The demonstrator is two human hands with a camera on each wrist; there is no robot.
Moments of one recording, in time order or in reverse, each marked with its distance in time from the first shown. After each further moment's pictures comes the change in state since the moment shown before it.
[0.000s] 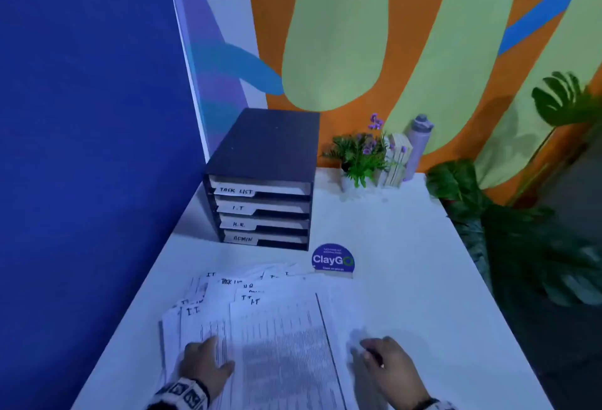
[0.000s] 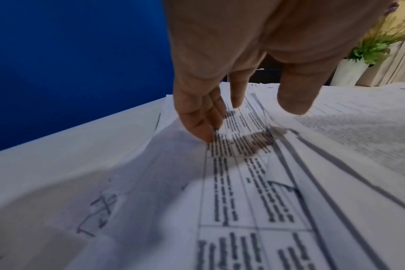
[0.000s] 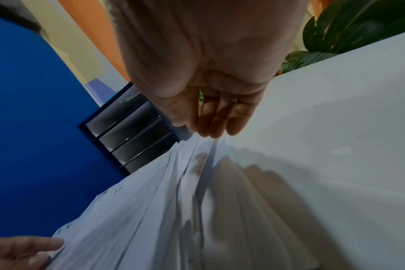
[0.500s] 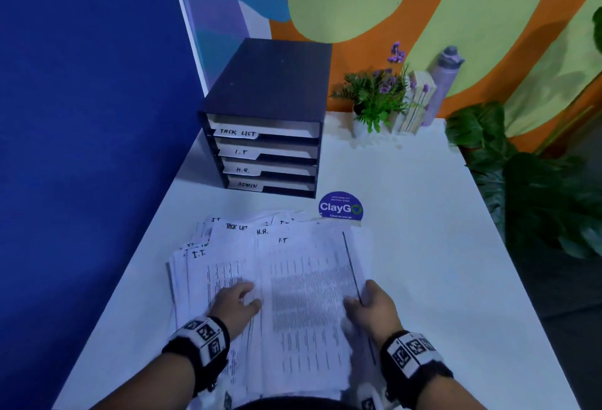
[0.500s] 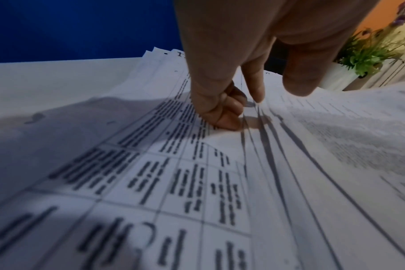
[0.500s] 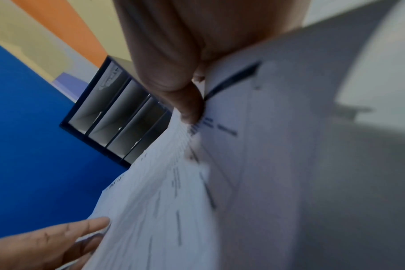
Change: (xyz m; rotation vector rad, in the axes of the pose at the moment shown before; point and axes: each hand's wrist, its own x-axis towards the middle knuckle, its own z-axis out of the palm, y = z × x) left_hand 0.005 0.016 0.023 -0.361 -0.111 0.024; right_hand 0.006 -0.023 0.030 0.167 -0.167 0.337
